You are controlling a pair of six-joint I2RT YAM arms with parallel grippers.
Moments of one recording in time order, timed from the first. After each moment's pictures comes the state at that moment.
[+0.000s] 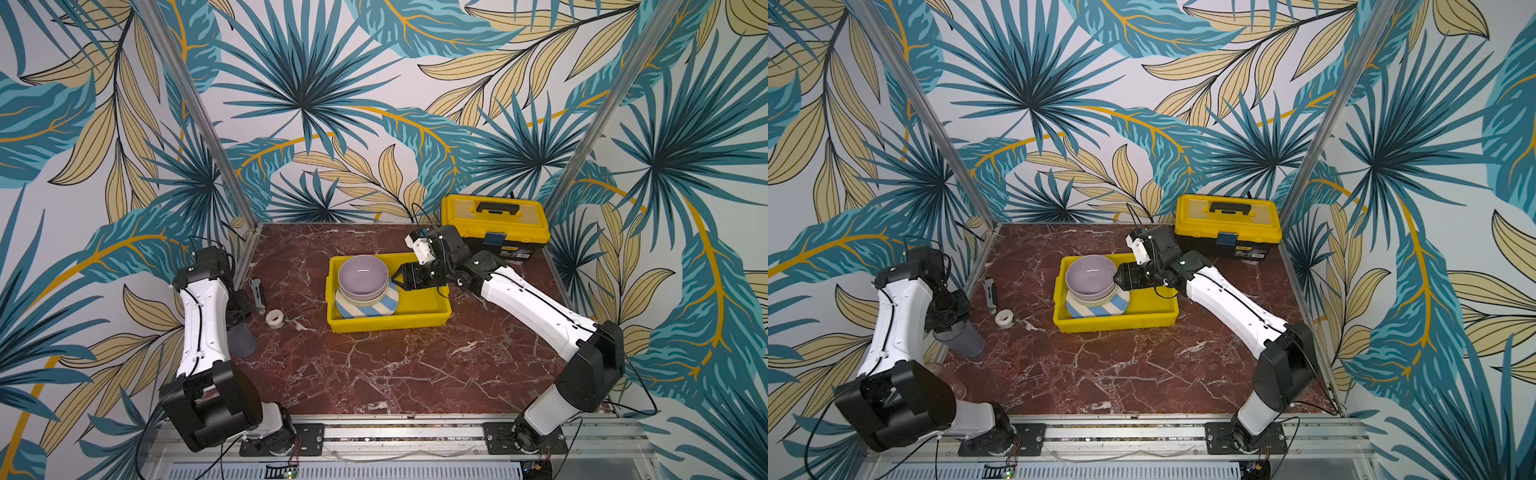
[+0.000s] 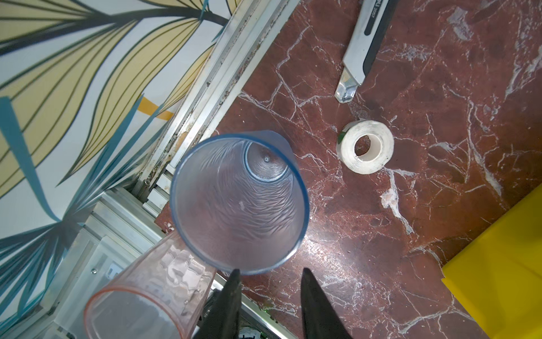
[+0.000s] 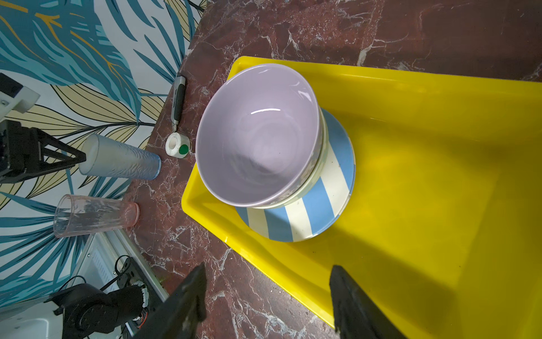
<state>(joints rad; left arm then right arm) 0.43 1.41 1.33 -1.31 -0.12 -0.29 0.60 1.64 1.51 -0.65 -0.26 0.38</state>
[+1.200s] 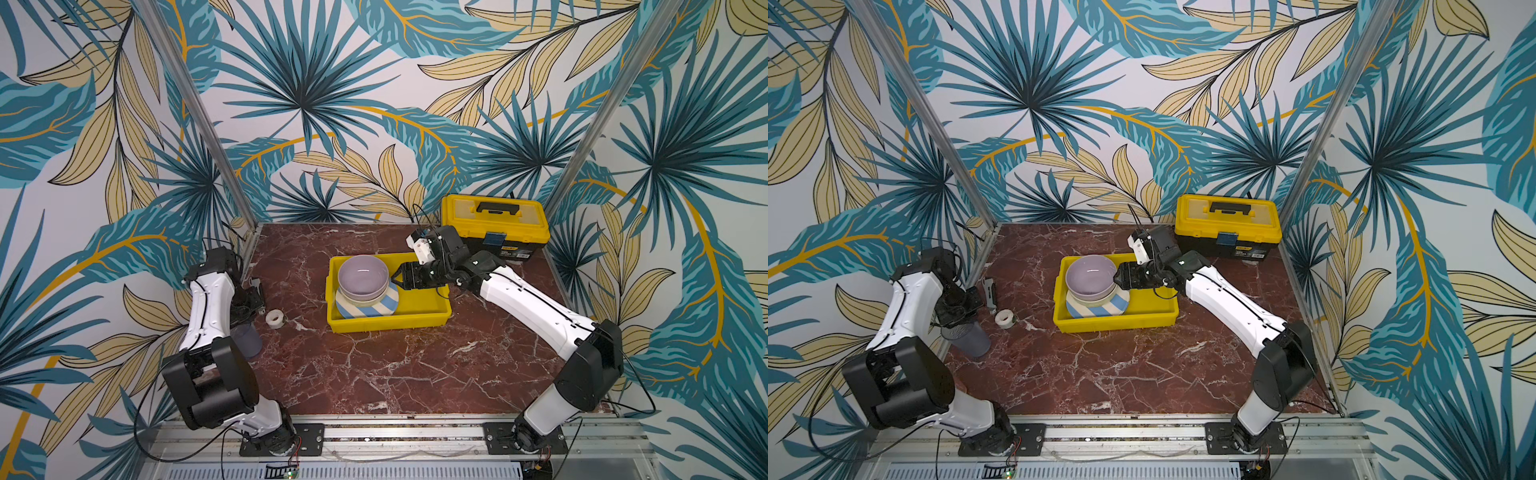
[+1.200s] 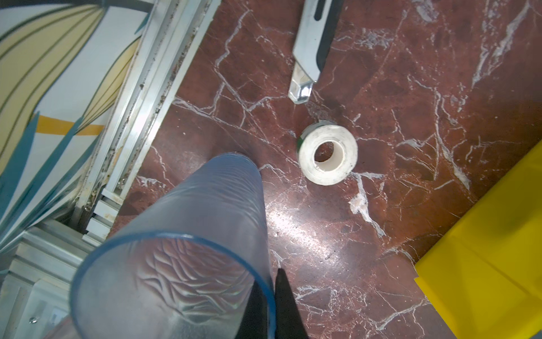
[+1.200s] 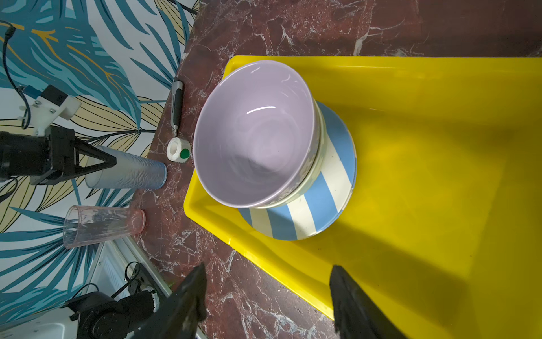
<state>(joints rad) 0.38 1.50 1.30 -1.21 0.01 -0.27 0.60 1.64 1.51 -0.65 -0.26 0.45</state>
